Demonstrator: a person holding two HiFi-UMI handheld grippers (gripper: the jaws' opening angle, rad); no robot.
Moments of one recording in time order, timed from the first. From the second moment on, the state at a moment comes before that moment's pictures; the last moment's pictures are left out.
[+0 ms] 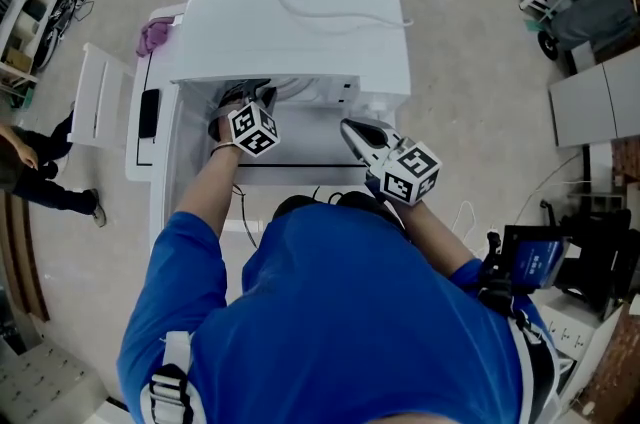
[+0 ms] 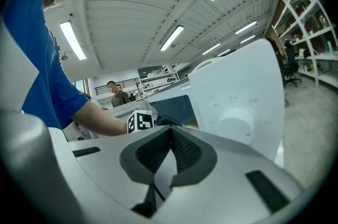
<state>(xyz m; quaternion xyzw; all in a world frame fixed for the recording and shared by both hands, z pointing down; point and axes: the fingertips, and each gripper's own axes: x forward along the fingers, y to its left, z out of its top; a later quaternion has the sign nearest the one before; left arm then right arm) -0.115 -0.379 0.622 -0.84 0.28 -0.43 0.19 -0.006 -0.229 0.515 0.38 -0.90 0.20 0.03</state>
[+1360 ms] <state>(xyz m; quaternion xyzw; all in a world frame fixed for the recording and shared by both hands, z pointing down) -0.115 -0.341 0.623 -0.84 0.23 -0.45 0.22 -0.018 -0.226 0.525 0.35 -0.91 0.21 0.04</state>
